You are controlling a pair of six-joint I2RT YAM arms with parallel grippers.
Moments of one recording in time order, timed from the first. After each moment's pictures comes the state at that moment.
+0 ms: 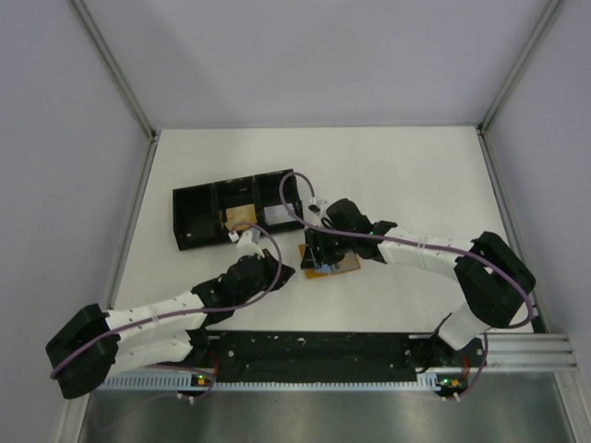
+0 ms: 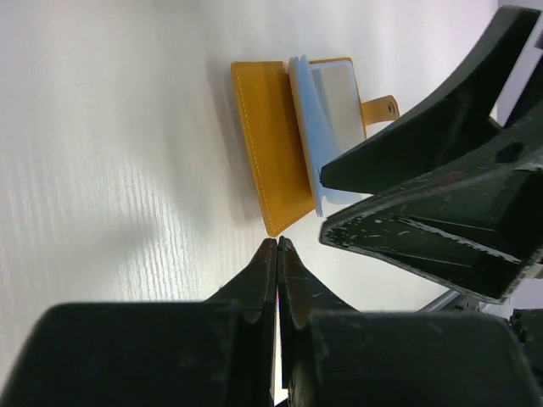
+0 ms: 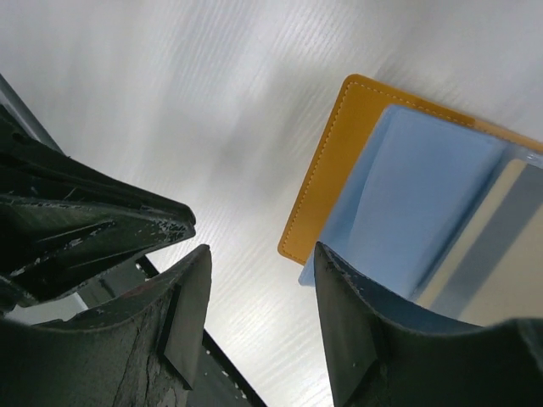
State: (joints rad) left arm -0.92 0.98 0.28 0.21 -0.25 -1.05; right arm 0.81 1.58 0.90 -0.12 -0.33 0.48
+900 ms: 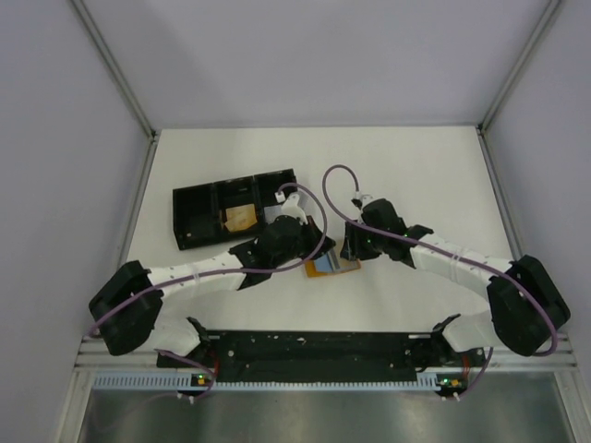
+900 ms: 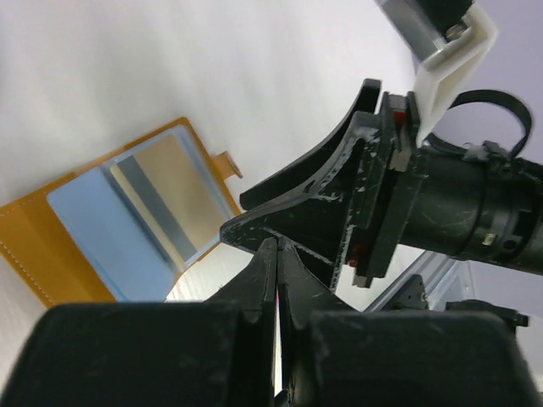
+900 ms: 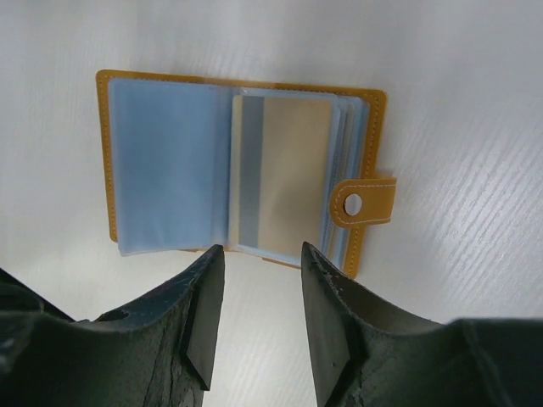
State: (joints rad) left arm -0.92 1.35 0.73 0.23 -0.08 -0.90; right arm 0.62 1.35 0.74 -0.23 -0.12 0.44
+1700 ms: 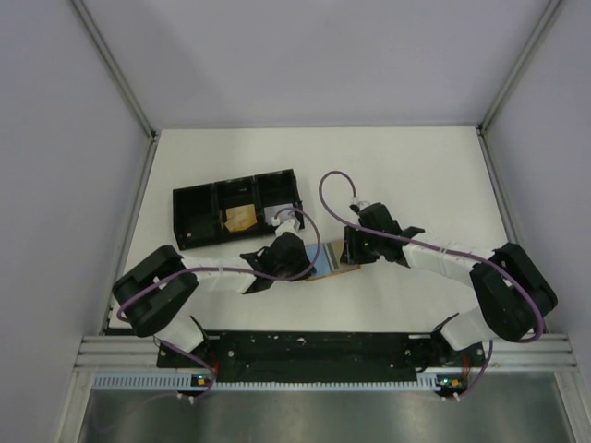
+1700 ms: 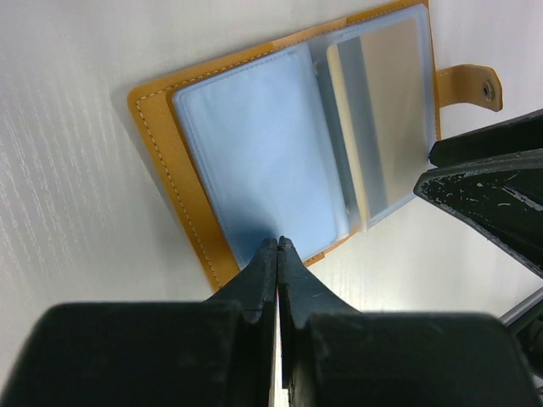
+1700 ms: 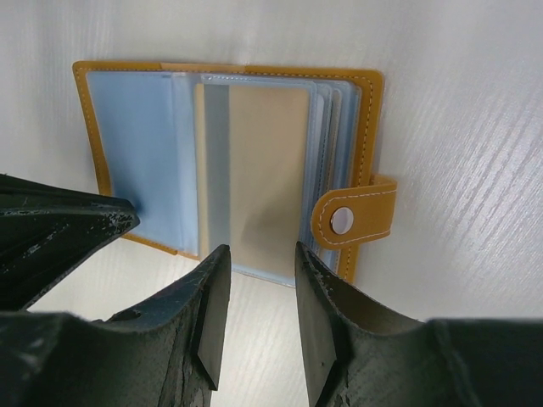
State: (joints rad) left arm -0.89 1.55 0.62 0.18 -0.09 -0.94; right arm 0.61 1.45 0.71 -0.17 -0.14 0.47
